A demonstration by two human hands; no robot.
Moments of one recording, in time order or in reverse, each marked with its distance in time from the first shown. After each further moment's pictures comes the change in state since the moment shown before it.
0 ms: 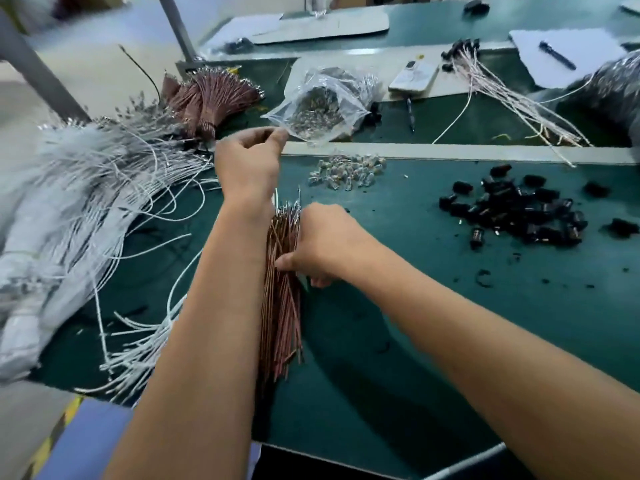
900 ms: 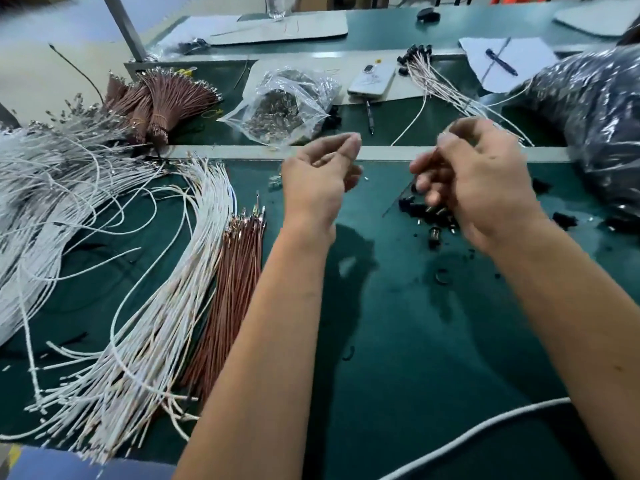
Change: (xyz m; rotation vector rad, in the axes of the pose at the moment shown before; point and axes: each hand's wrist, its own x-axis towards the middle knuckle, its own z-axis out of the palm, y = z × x) left_hand -0.070 0.003 0.082 -0.380 -0.374 -0.167; right_hand -0.055 0.127 -0.096 1.156 0.632 -0.106
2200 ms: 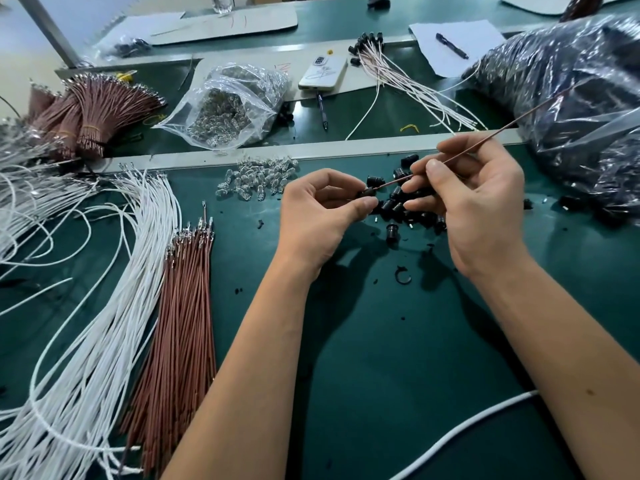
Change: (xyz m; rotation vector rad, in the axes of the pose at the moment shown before) left_hand -0.015 -0.050 0.022 0.274 -0.272 0.090; right_hand -0.017 0.034 -0.051 0.000 0.183 -0.272
